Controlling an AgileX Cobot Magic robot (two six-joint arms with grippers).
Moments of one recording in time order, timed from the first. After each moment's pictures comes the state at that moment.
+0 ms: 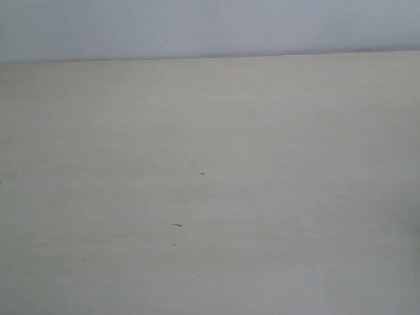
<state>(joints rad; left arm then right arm) -0.50 0.01 0.00 -0.11 0.10 -0.14 0.10 0.19 -0.68 0.09 0.95 0.03</state>
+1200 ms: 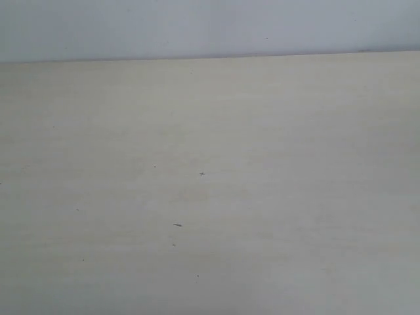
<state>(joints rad) -0.50 0.01 0.00 -0.11 0.10 -0.14 0.07 0.01 0.00 -0.06 0.07 0.00</state>
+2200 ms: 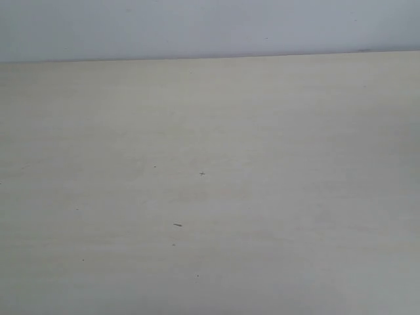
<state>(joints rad) -0.50 0.01 0.00 -0.11 0.10 -0.14 -0.32 0.01 0.00 0.02 0.09 0.02</state>
